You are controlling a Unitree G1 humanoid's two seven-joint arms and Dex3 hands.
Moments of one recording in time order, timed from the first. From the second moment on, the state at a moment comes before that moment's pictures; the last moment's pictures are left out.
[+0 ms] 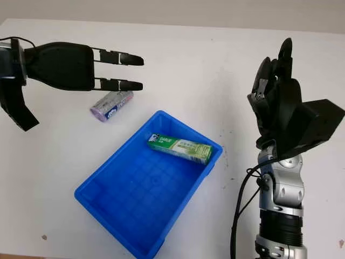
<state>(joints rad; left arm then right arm) -1.55 0.71 -1.31 1.25 1.81 -0.54 1.14 -0.38 -0.21 -0.29 -0.05 0.22 0.17 0.01</state>
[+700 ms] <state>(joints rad) -1.52 0.63 -1.39 1.33 1.73 -0.51 0.96 -0.37 -0.20 -0.30 -0.08 0.23 0.17 -0.04</state>
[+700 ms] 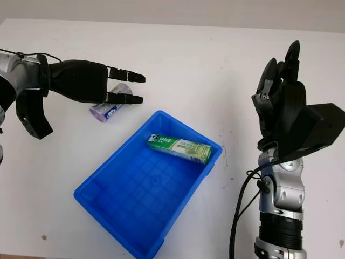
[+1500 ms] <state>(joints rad) -1.45 0.61 -1.22 1.35 1.44 -0.59 0.70 -0.36 -0.19 -0.31 -0.11 0.26 0.18 -0.05</state>
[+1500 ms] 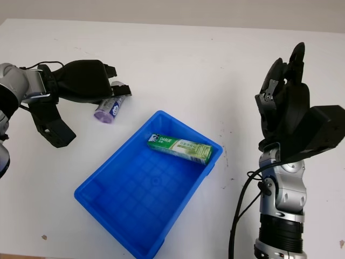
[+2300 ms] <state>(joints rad) -1.37 0.69 -0.82 1.33 1.03 -0.52 0.41 -0.36 -0.19 -0.32 -0.11 0.24 0.18 -0.03</state>
